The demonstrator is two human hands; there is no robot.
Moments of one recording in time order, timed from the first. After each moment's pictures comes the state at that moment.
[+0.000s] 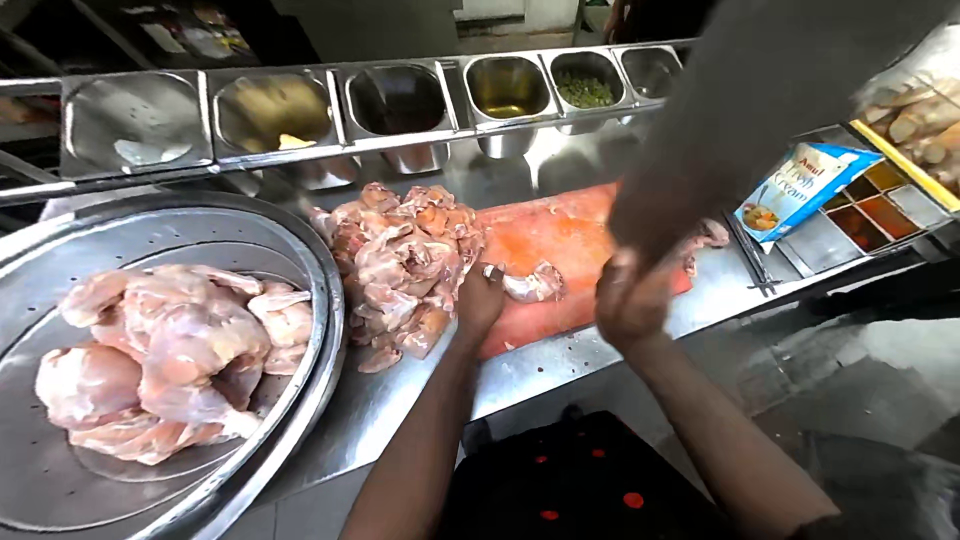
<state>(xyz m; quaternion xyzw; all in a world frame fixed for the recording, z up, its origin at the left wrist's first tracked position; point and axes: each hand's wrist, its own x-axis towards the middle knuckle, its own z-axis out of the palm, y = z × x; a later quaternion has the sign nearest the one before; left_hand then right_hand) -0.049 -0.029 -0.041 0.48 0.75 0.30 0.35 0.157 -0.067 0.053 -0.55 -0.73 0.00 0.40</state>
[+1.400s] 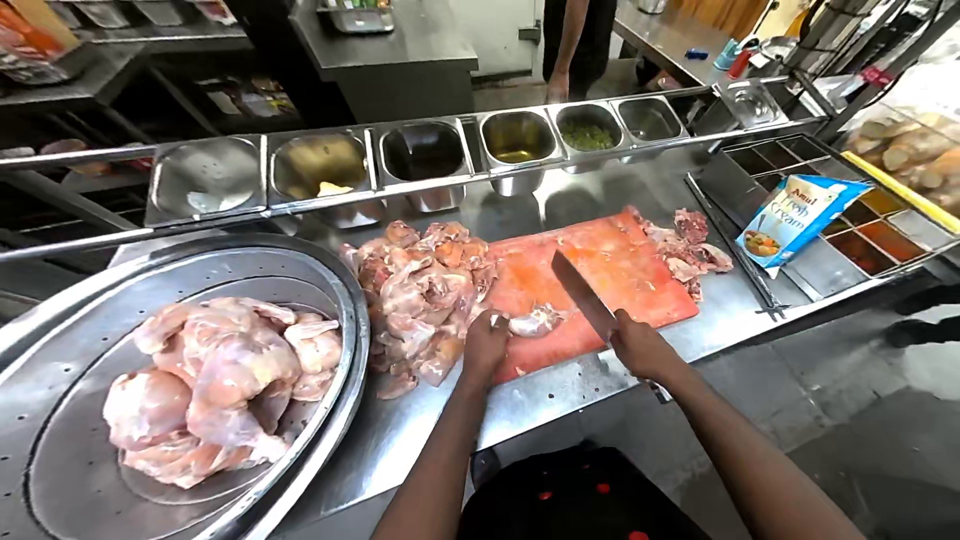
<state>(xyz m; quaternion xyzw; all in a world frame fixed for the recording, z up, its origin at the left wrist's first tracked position) -0.056 -0.064 -0.055 0.44 0.73 0.33 0.41 0.216 -0.041 -0.002 -0.66 -0.69 0.30 -0.06</state>
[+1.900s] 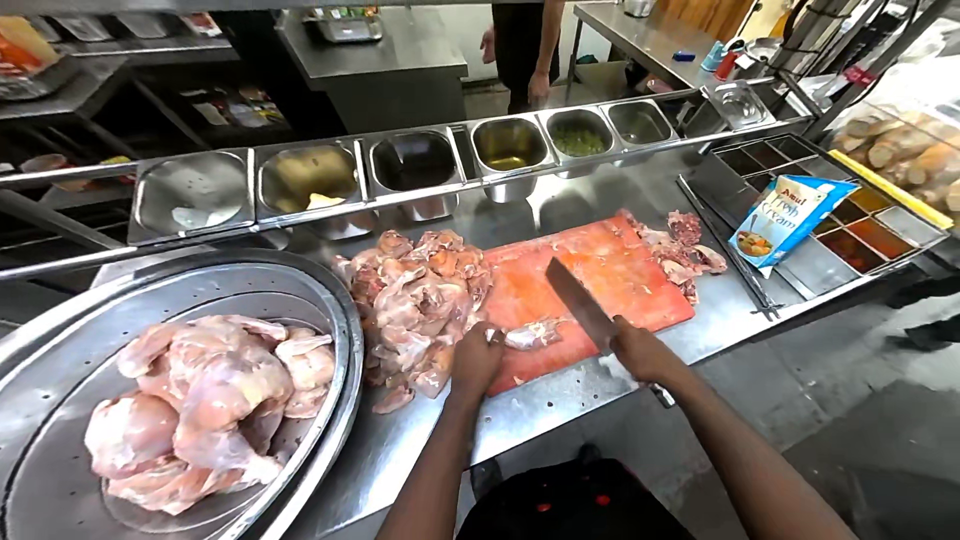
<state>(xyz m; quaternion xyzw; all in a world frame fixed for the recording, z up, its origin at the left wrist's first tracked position) -0.063 -0.064 -0.036 0.52 0.77 0.20 0.32 0.222 -0.038 0.003 -0.65 -0.67 0.35 -0.08</state>
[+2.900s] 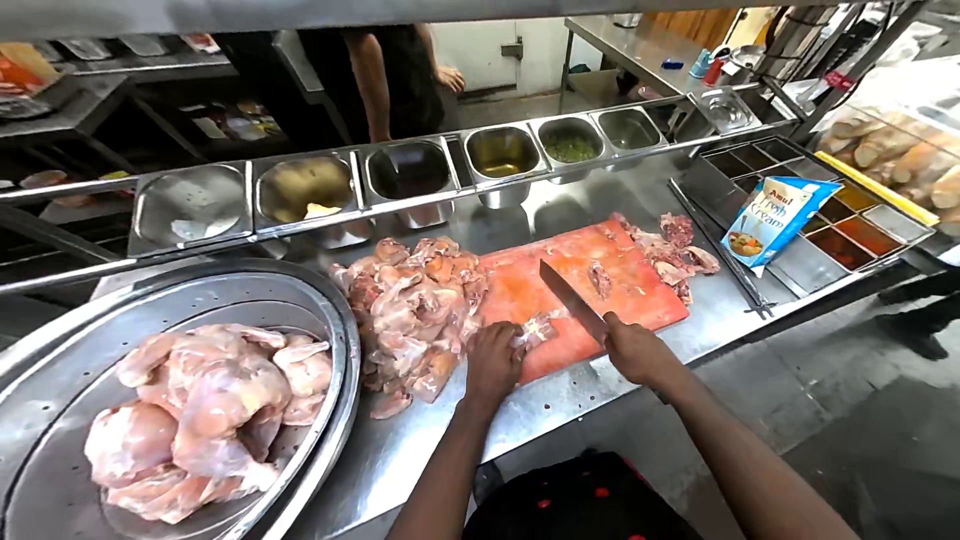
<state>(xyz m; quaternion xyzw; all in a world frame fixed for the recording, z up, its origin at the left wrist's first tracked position) -0.047 -0.069 -0.087 0.73 0.62 0.27 0.08 0.212 -0.044 0.019 -0.65 -0.71 0.24 -0.09</state>
